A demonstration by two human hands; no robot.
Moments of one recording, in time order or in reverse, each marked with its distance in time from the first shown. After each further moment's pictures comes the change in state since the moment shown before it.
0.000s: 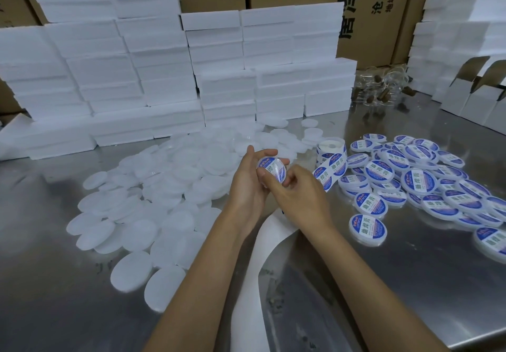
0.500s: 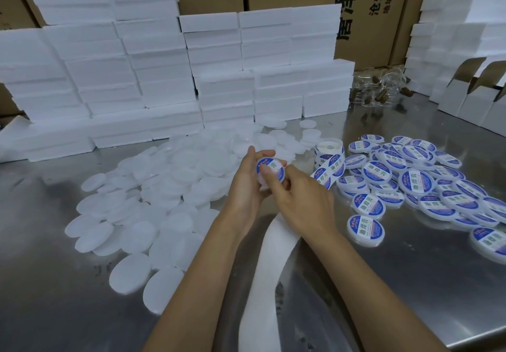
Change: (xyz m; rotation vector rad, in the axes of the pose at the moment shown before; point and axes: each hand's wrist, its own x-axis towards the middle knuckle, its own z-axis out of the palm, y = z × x) left_hand -0.003 0.001 0.000 0.058 -0.035 0.015; right_hand -0.003 0.003 -0.006 -0.333 0.047 -0.180
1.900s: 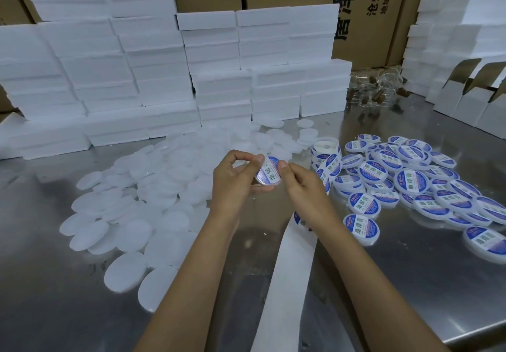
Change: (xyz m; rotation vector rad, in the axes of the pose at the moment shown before) left_hand -0.003 0.001 -0.013 0.180 0.185 0.183; right_hand 0.008 0.003 -0.016 0.513 -0.159 0.089
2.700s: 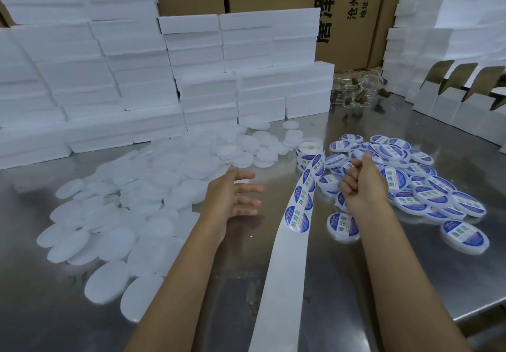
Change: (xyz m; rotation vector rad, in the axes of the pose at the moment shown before) left_hand 0.007 -0.016 -0.001 0.121 -0.093 -0.290; right_hand 0.026 0.038 -0.094 0.960 0.563 0.525
